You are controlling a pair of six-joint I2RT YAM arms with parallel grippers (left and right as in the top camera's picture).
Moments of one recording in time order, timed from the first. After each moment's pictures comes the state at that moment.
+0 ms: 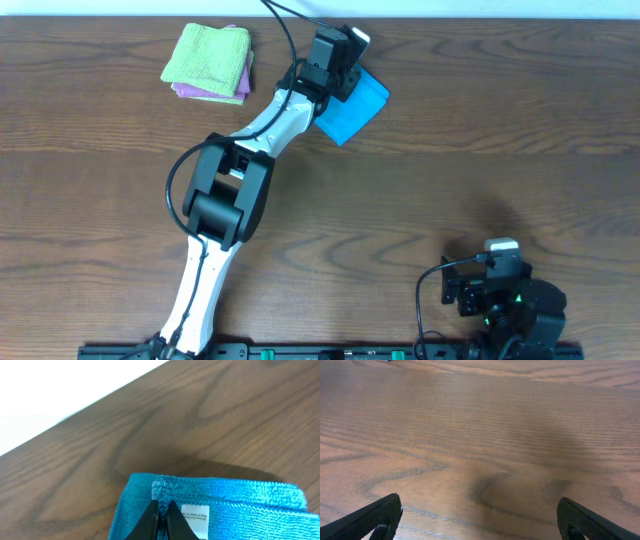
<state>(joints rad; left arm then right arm) -0.45 2.44 1.89 -0.11 0.04 0.18 -0.14 0.02 0.28 -0.91 -0.21 -0.11</state>
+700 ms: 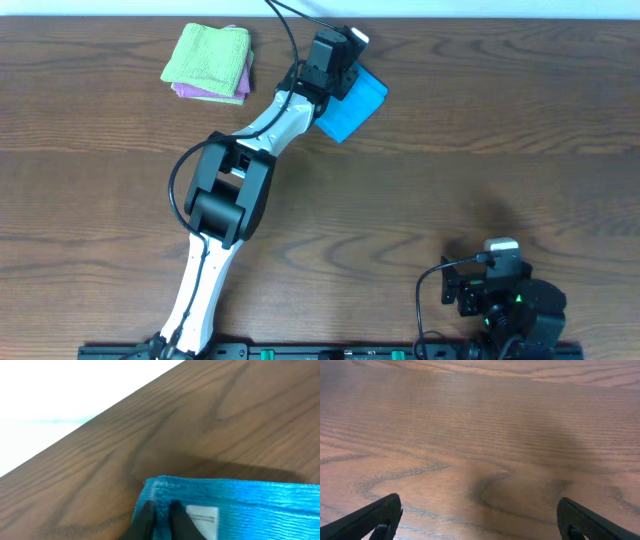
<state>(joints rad) -0.45 2.45 1.89 -0.06 -0.02 0.23 -0.14 0.02 0.28 -0.91 -0.21 -0.11</state>
